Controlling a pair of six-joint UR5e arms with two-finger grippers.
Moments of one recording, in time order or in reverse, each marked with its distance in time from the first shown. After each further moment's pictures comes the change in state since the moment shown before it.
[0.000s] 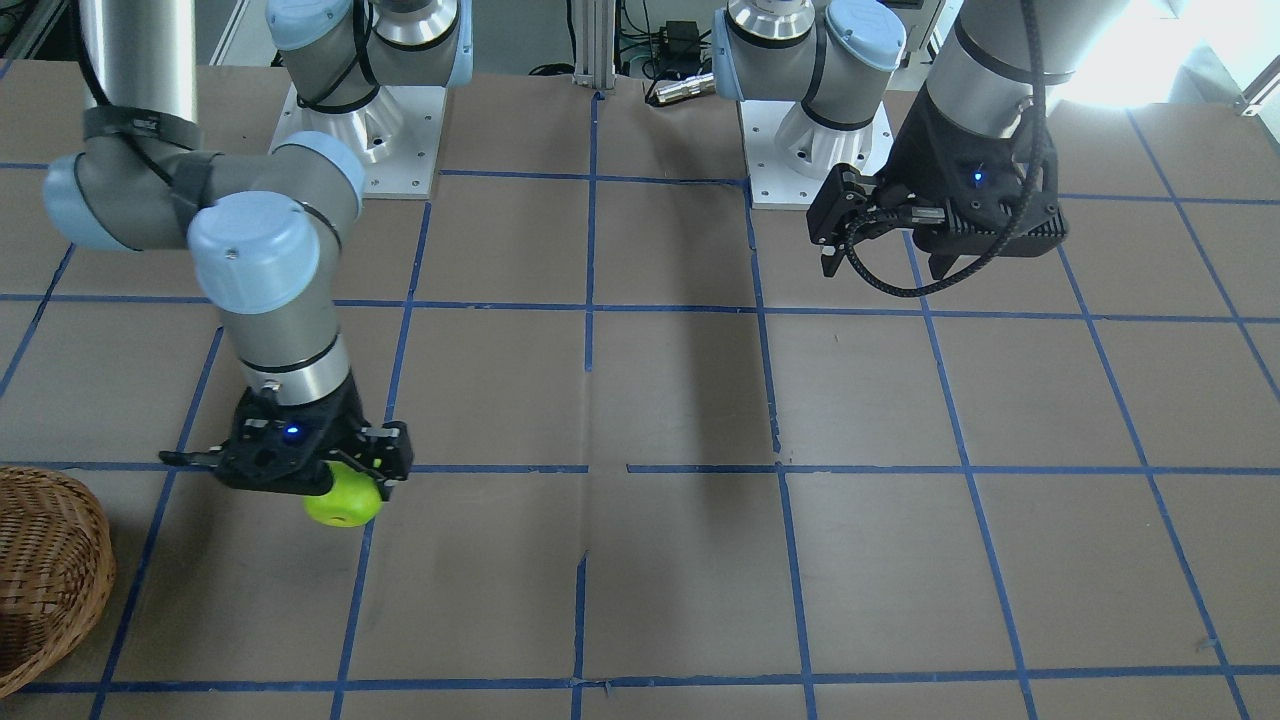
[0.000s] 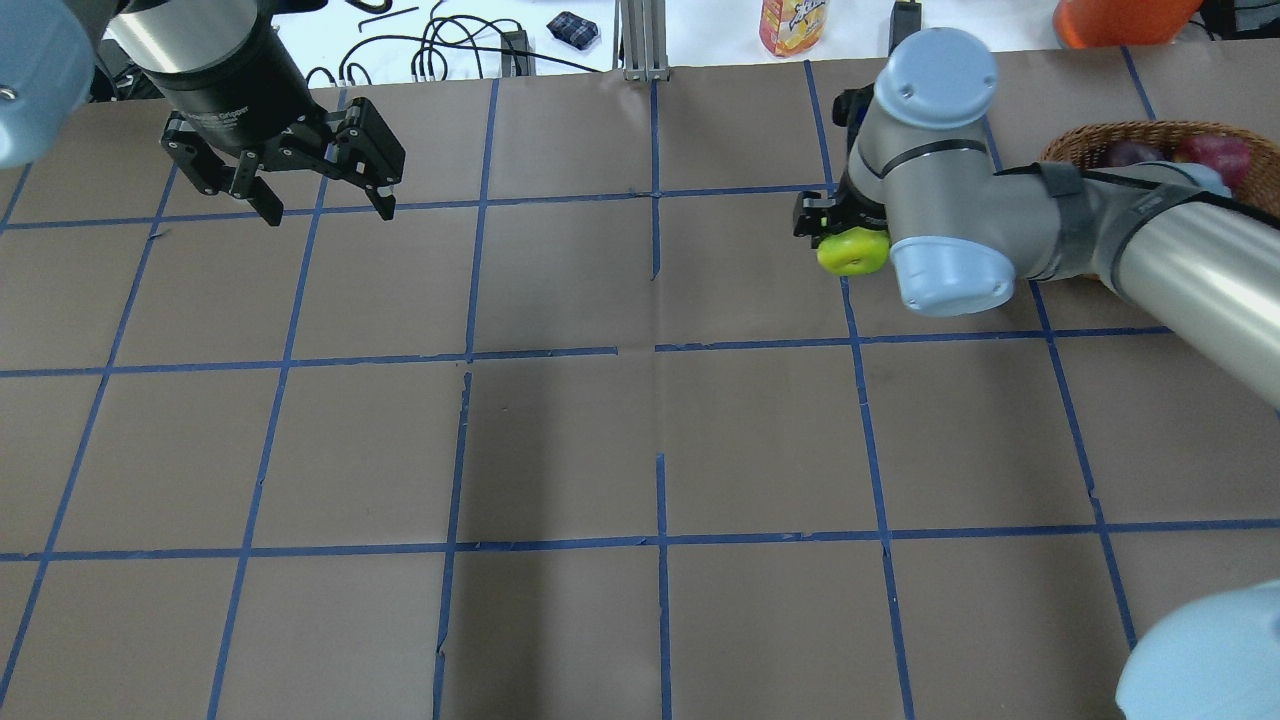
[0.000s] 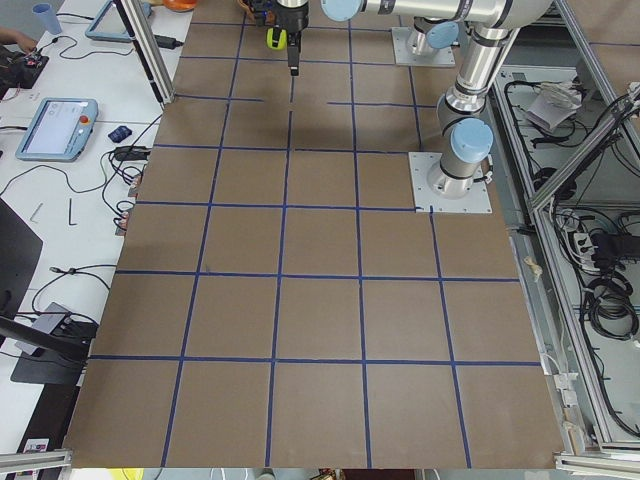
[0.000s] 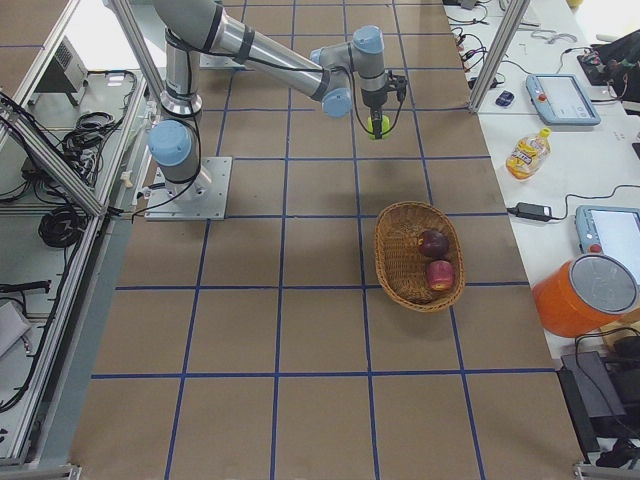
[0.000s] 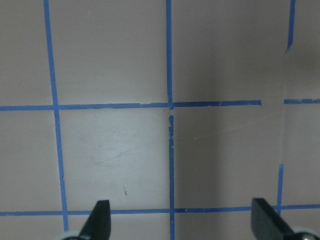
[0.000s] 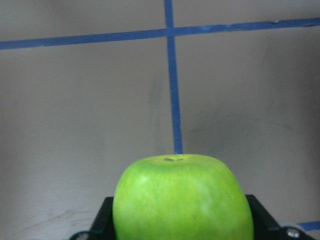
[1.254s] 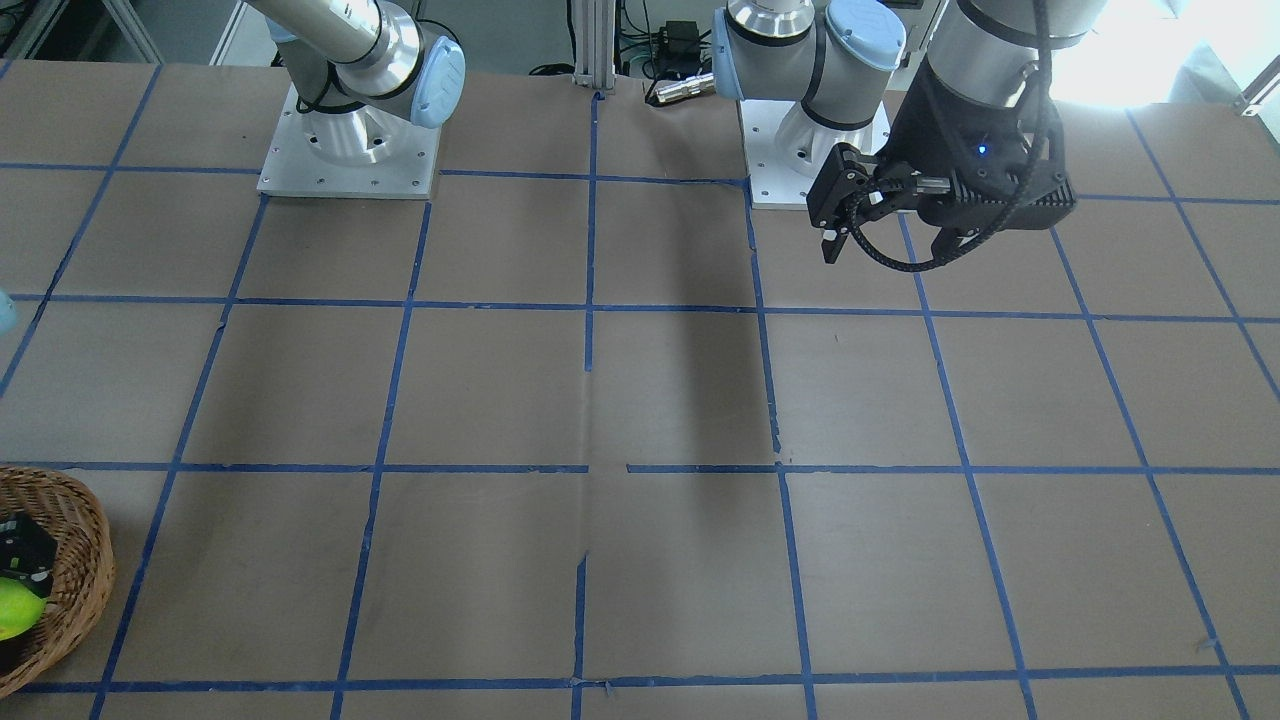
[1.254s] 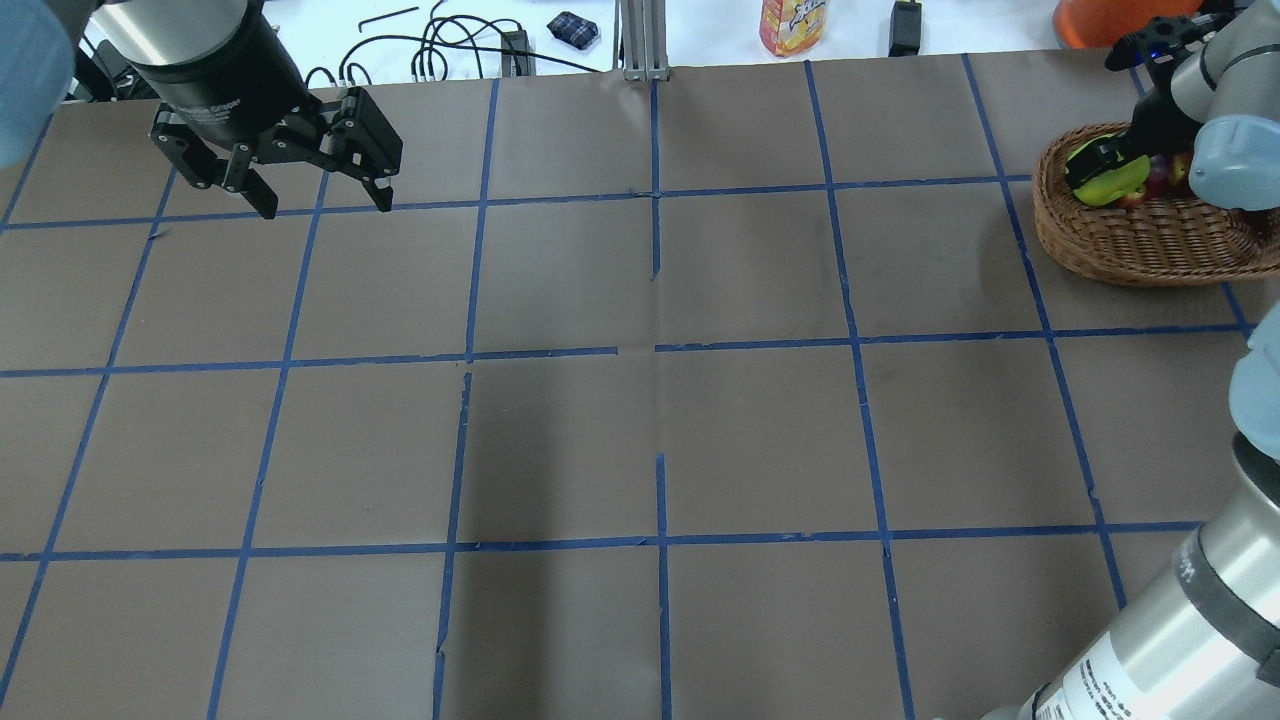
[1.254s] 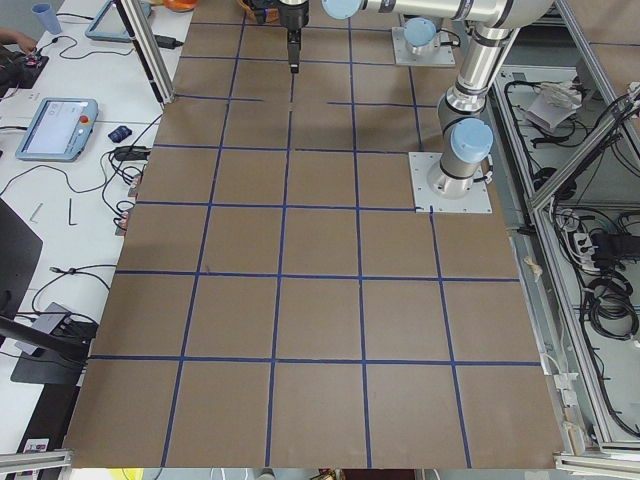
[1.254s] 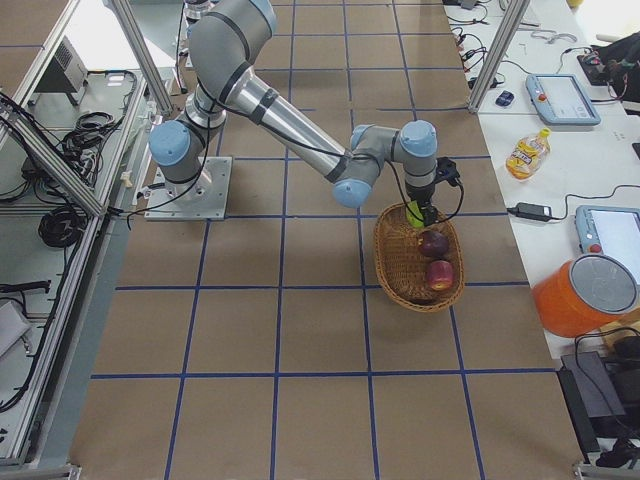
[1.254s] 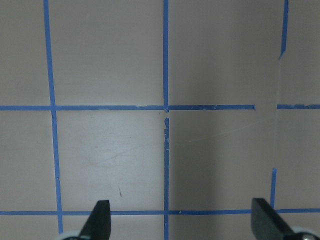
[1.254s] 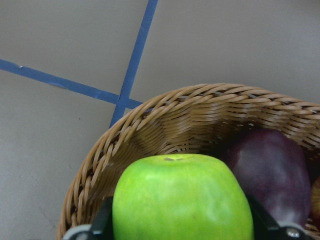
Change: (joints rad) left arm -0.007 0.024 0.003 0.005 0.004 -0.010; right arm -0.445 0.256 -0.298 0.041 0.166 -0.786
